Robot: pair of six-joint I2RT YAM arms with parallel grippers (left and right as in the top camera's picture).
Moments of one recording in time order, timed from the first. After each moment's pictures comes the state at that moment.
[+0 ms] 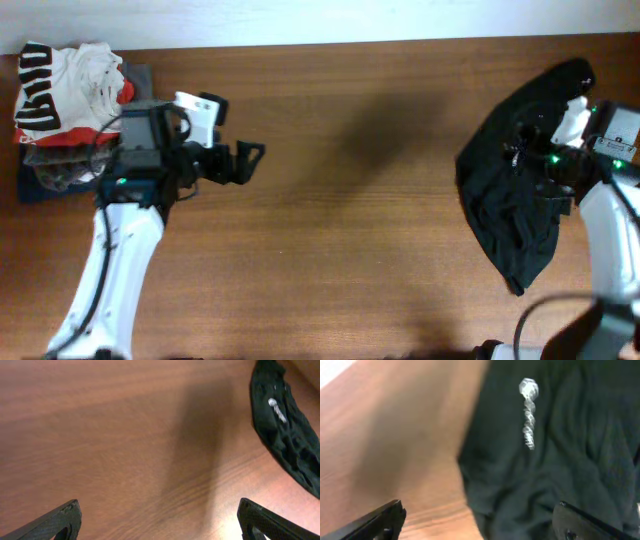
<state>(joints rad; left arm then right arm) -0.02 1.45 1.13 -0.47 0.55 0.11 -0.42 1.53 1.17 -0.66 -0.32 0.15</state>
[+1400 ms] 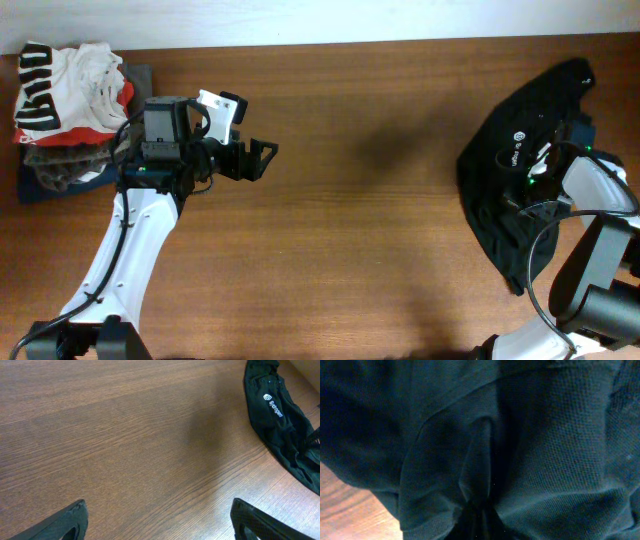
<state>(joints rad) -0.06 1.53 1.13 -0.40 0.57 0.11 -0.41 1.82 1.17 -0.83 -0.13 0.17</state>
